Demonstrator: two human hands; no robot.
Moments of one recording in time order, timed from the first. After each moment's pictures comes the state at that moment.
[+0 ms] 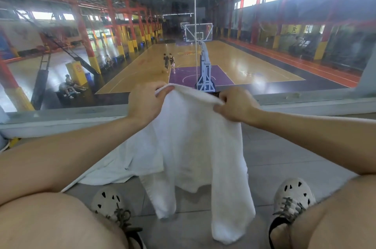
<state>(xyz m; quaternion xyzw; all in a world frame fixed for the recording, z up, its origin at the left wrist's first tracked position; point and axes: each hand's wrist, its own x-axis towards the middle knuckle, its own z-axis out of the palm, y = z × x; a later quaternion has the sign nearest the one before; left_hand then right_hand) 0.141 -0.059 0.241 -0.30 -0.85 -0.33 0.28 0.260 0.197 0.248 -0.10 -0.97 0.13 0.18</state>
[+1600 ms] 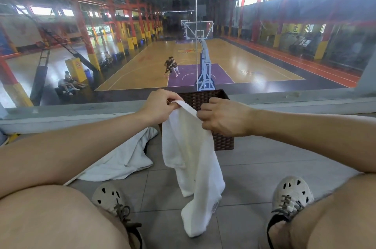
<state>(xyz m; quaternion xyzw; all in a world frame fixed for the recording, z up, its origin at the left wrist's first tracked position) 0.144 -0.039 0.227 -0.35 -0.88 -0.32 0.09 0.261 0.192 0.230 0.39 -0.85 -0.27 0.21</state>
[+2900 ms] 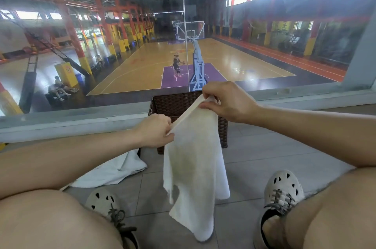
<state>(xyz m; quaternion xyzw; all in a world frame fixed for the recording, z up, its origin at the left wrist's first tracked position) 0.136 -0.041 0.170 -0.46 -0.89 -0.02 0.08 0.283 0.214 0.251 0.18 -0.93 0.14 0.28</state>
